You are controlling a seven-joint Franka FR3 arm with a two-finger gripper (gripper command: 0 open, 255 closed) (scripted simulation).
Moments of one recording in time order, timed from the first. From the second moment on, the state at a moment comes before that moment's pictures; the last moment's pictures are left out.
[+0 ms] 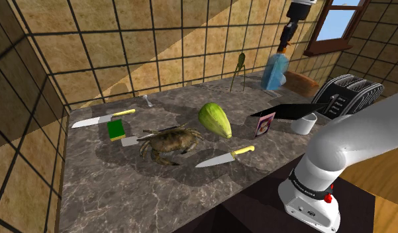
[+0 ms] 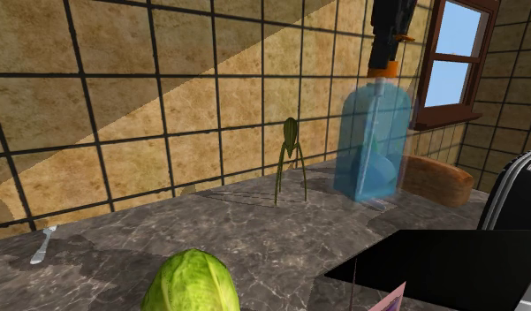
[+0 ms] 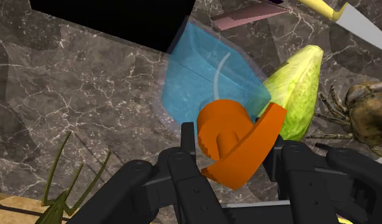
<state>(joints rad) -0.19 -0.49 -0.39 -1.96 -0.09 1.57 -0.66</state>
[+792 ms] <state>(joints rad) -0.29 -0.83 -0.38 -2.04 -0.19 1.32 -0.74</state>
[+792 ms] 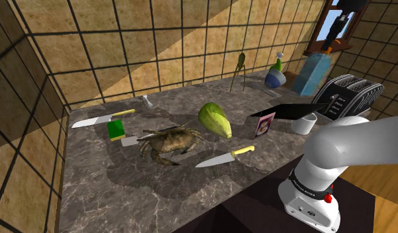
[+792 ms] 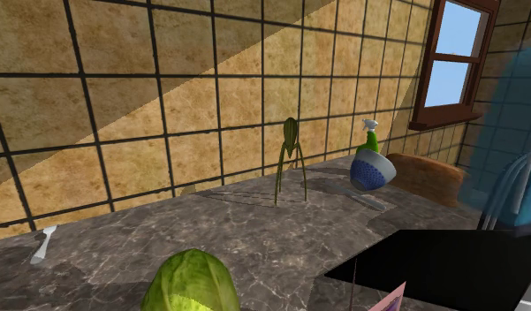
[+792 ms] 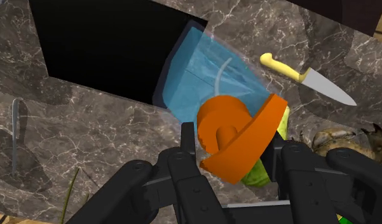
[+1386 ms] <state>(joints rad) -0.35 -0.99 -0.40 -2.04 -0.27 1.16 -0.82</state>
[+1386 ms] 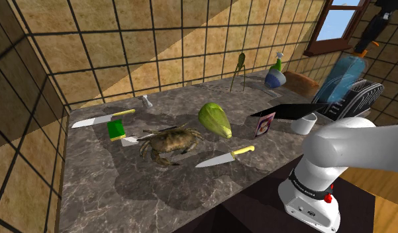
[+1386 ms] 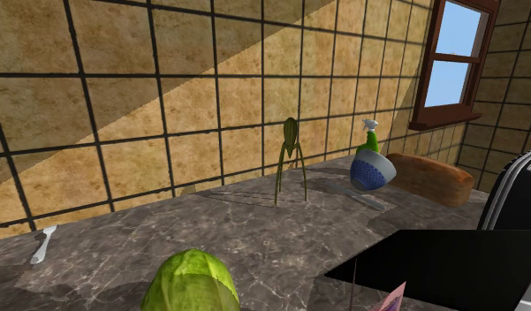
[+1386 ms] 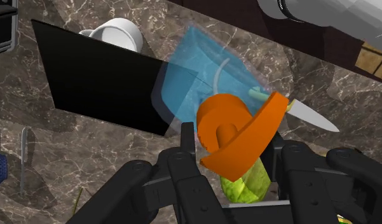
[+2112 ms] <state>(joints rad) -0.38 -1.09 -0.43 -2.23 -0.30 1.25 -0.82</state>
